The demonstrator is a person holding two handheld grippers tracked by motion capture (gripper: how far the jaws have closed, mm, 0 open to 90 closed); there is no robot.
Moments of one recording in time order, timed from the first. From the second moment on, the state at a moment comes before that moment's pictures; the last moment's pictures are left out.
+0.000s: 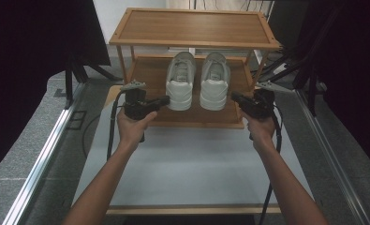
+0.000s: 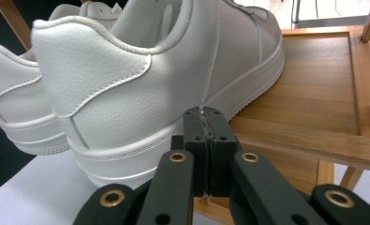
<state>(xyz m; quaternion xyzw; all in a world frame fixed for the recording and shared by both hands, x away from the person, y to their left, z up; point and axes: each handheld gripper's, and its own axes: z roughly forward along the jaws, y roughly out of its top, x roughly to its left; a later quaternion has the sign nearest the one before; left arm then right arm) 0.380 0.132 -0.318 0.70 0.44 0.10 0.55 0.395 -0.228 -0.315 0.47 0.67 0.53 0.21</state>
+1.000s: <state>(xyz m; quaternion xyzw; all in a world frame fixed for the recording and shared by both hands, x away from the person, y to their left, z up) 0.395 0.108 -0.312 0.69 0.46 0.10 0.55 0.412 -0.218 -0.321 0.49 0.64 0.57 0.19</state>
